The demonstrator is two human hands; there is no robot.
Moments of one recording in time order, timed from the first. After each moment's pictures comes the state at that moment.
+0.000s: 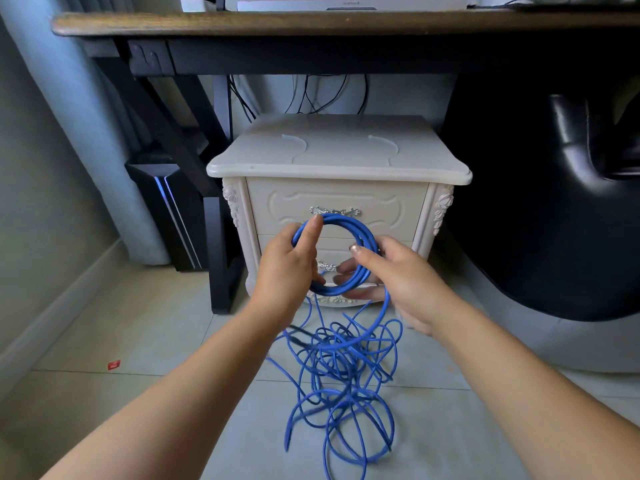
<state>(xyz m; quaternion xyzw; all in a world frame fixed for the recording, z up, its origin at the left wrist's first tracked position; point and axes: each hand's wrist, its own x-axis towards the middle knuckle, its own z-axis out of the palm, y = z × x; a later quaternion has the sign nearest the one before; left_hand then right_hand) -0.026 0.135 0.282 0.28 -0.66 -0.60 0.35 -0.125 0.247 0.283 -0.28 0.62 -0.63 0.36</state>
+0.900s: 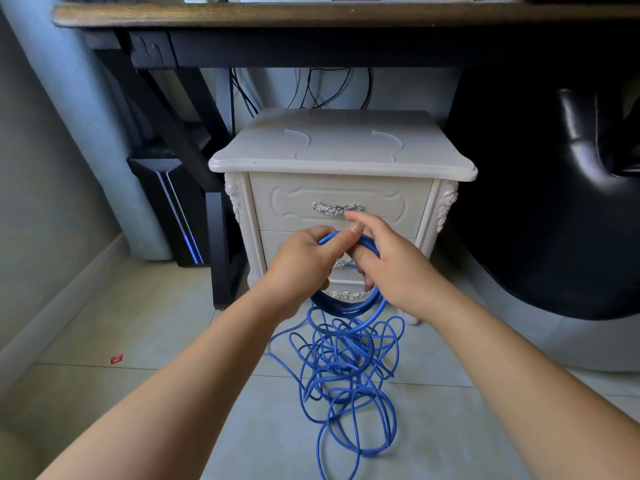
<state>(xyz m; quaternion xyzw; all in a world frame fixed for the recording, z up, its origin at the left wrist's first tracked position) -0.031 0.133 0.286 0.25 -0.71 -0.62 0.21 -0.129 0.243 0.290 -0.45 0.75 -0.45 0.17</state>
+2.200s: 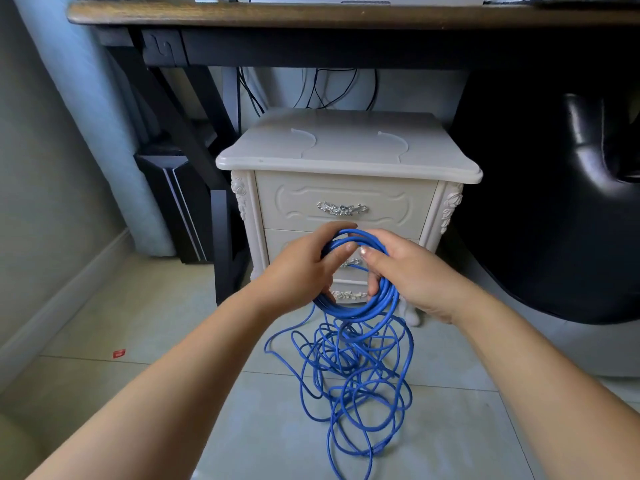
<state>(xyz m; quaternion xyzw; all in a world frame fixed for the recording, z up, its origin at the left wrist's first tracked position) -0.013 0.126 0.287 0.18 -0.86 -0.43 0.19 -0.134 0.252 0.290 -0.45 0.73 -0.44 0.27</state>
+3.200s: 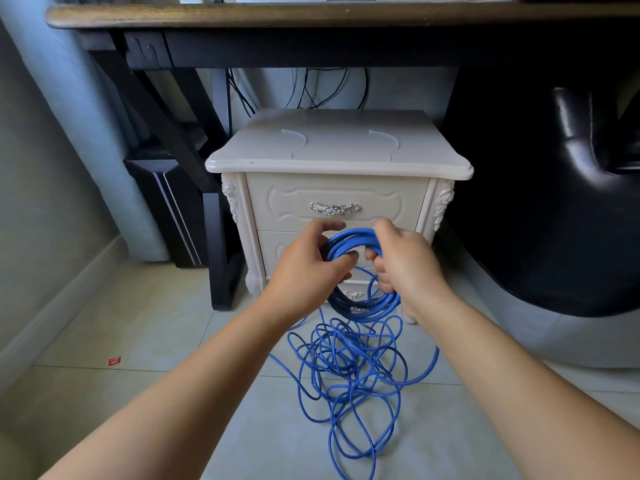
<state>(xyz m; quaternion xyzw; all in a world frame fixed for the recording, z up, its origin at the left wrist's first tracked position) -0.026 0.148 0.284 0.26 -0.77 -0.53 0.24 -0.127 0.234 0.291 -0.19 0.73 -0.62 0.23</state>
